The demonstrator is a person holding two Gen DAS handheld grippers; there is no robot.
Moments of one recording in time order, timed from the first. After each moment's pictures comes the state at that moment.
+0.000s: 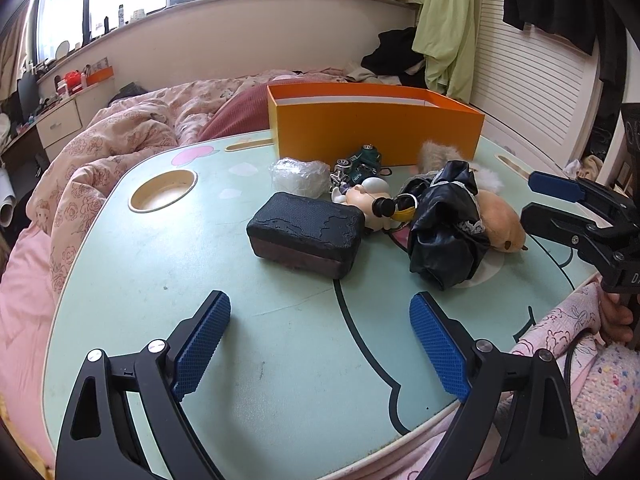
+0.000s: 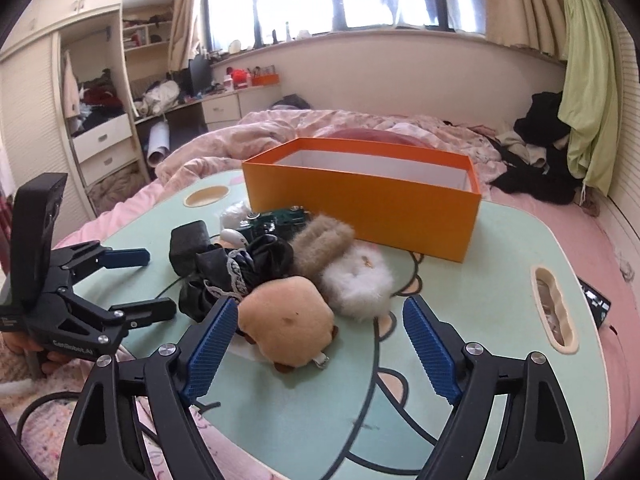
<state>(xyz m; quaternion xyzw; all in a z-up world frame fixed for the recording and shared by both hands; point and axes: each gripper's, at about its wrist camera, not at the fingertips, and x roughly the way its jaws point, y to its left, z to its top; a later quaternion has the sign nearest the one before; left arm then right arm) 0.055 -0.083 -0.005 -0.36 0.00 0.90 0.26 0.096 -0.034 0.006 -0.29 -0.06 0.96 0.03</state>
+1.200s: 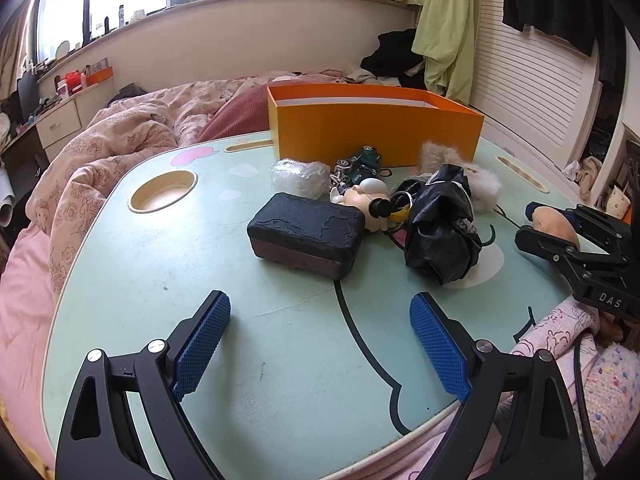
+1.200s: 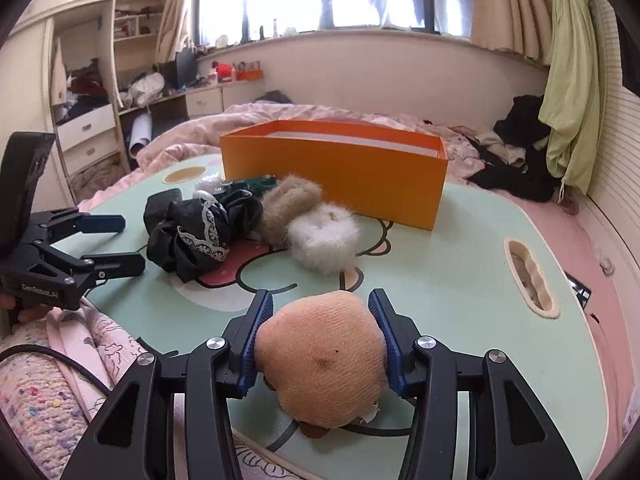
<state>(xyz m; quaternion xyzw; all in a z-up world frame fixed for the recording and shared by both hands) 0.057 -0.084 -0.004 -0.36 0.00 0.90 0.26 0.127 -0.021 -0.017 -0.27 -0.08 0.96 0.06</state>
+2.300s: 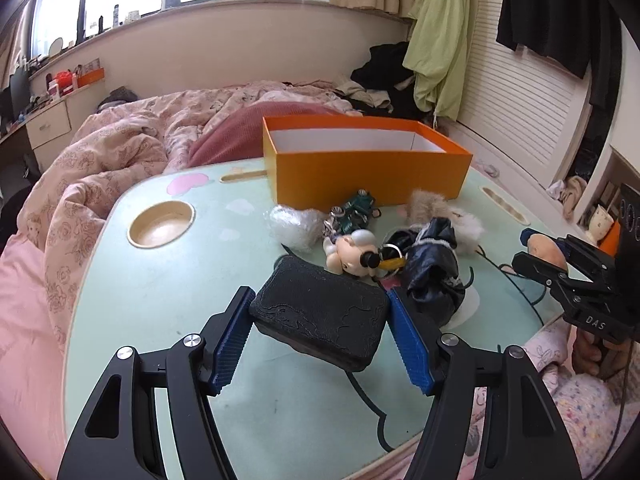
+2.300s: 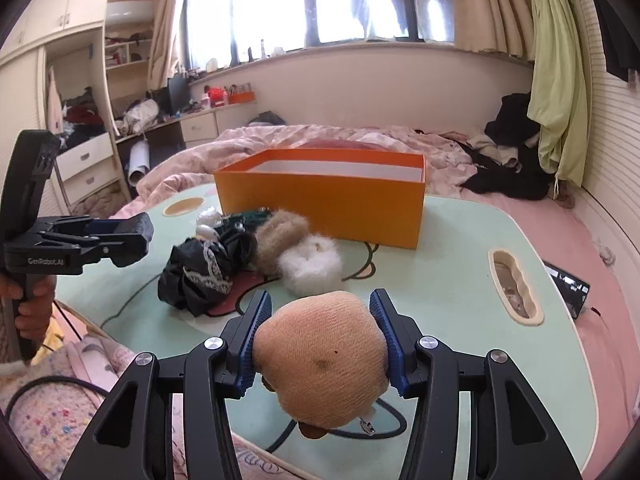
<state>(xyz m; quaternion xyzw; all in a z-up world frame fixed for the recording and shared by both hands) 0.041 -0.097 0.039 -0.34 -0.03 0.90 0.28 0.130 -0.013 0.009 -0.24 -0.05 0.97 0.04</state>
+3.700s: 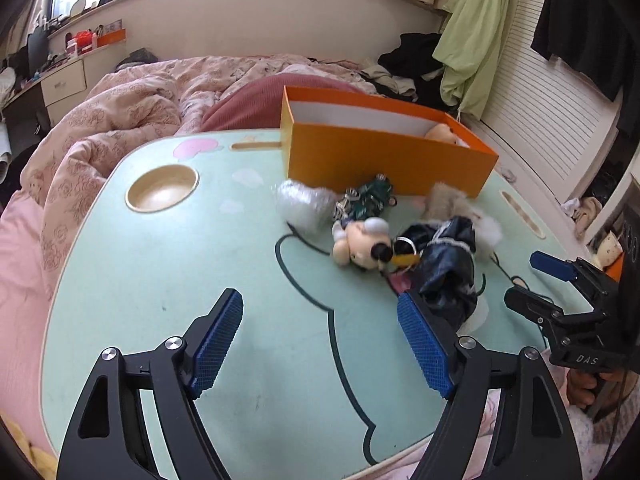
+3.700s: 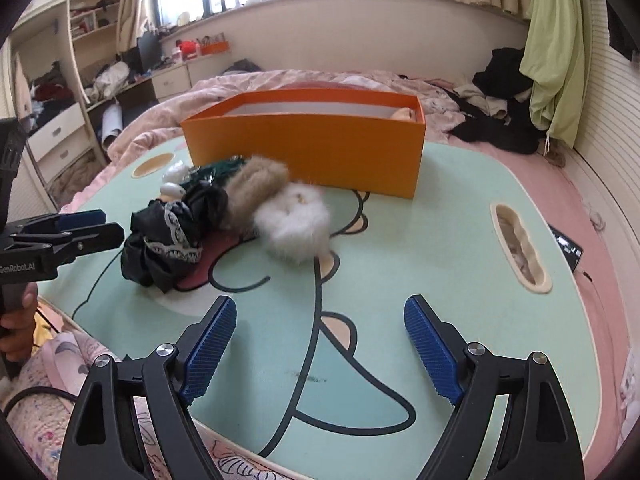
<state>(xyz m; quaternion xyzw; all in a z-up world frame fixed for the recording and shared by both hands) 0.028 -0.092 0.005 -0.41 -0.06 0.88 0.25 0.109 -0.007 -0.011 -0.35 -0.06 0.93 0.08</state>
